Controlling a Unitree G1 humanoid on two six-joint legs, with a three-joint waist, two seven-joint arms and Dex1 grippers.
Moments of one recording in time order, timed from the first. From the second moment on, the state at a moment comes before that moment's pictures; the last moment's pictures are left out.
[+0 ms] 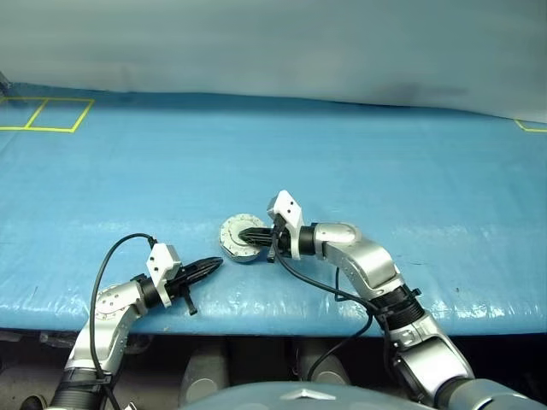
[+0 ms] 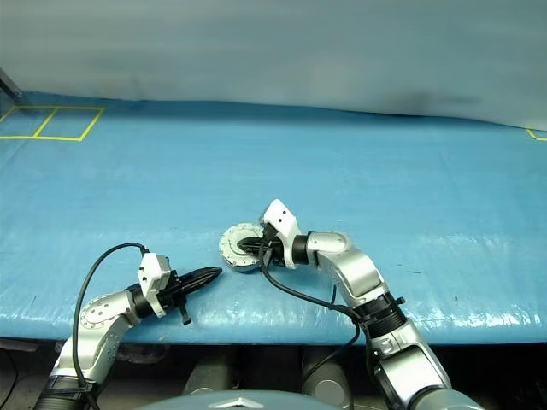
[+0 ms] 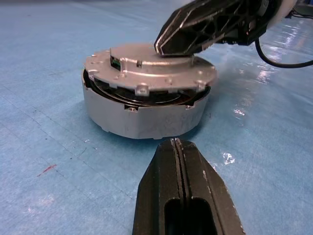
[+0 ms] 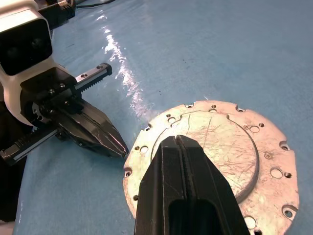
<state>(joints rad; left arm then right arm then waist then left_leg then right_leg) 0.10 0.48 -0.01 0.05 -0.37 -0.03 -1.01 -0.42 -0.23 0.35 0.00 0.28 0.58 0.81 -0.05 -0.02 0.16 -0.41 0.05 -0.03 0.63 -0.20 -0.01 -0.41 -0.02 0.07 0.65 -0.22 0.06</state>
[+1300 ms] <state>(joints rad) 0.09 0.48 -0.01 0.05 -0.36 -0.03 -1.00 -0.37 -0.20 0.37 0.02 0.15 0.42 0.72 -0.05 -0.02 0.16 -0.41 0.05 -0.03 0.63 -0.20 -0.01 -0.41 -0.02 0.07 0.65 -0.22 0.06</state>
